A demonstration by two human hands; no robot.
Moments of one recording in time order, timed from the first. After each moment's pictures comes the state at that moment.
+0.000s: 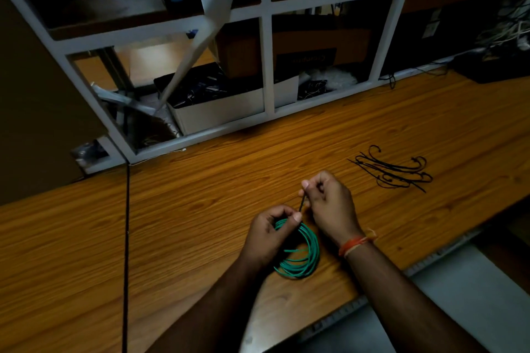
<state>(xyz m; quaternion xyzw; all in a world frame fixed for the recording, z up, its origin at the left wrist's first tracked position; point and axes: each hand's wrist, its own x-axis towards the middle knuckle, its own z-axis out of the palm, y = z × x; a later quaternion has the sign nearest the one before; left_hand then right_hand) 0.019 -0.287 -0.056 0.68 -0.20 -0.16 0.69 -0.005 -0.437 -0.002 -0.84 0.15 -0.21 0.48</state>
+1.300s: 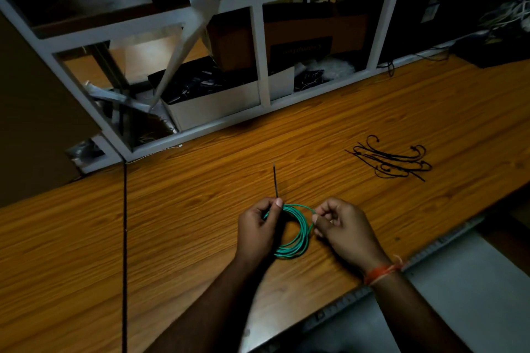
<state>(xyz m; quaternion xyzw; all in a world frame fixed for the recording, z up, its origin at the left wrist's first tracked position) 0.021 -0.286 -0.067 0.76 -0.13 -0.04 0.64 -0.056 -0.457 -0.035 -0.82 0.17 -0.08 0.54</state>
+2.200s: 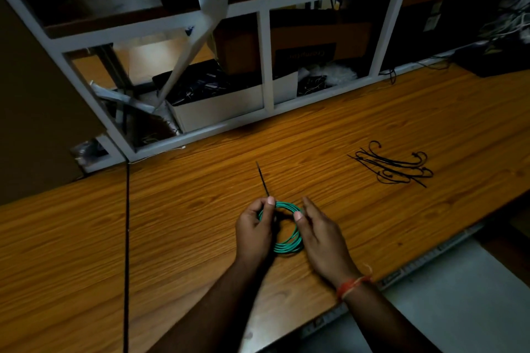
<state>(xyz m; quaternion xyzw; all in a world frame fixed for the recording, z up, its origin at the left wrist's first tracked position) 0.024 -0.285 -0.070 0.66 -0.04 -0.06 0.74 -0.049 -0.413 -0.045 -0.89 0.12 -0.11 0.43</state>
